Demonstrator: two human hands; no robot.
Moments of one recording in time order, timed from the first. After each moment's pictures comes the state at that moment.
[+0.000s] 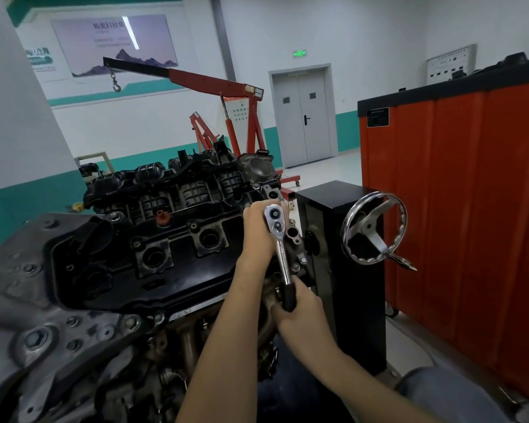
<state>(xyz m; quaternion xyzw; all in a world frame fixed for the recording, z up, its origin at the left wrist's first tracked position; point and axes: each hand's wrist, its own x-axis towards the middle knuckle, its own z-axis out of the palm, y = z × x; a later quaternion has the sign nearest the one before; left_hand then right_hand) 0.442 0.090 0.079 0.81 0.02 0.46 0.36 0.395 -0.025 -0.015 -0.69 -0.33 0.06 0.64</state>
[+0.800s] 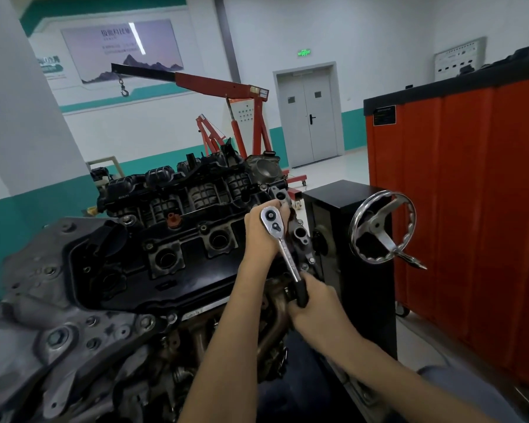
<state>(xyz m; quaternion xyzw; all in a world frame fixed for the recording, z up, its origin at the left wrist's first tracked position) 0.430 0.095 0.081 0.81 0.06 0.45 0.37 0.404 -0.038 0.000 -0.74 -0.37 0.02 0.56</state>
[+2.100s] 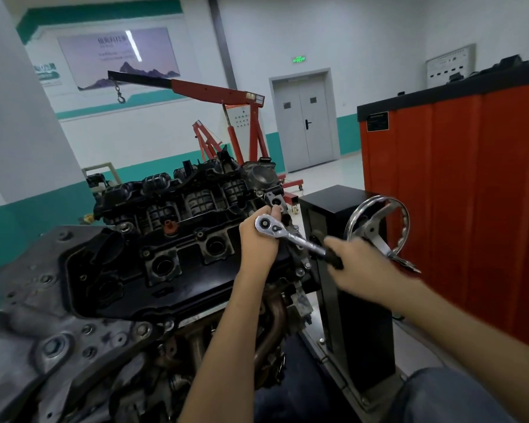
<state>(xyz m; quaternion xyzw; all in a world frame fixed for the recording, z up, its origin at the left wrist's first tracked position) 0.427 0.088 0.076 0.76 0.07 0.45 0.47 0.481 -0.082 0.045 -0.84 -0.45 -0.11 0.28</state>
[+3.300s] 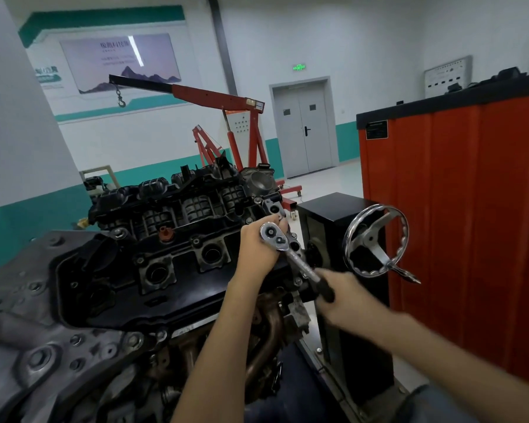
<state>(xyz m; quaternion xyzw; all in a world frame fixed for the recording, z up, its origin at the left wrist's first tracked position) 0.432 0.097 0.075 0.80 0.01 0.44 0.40 0.464 -0.074 0.018 -0.78 -0.46 0.02 0.43</state>
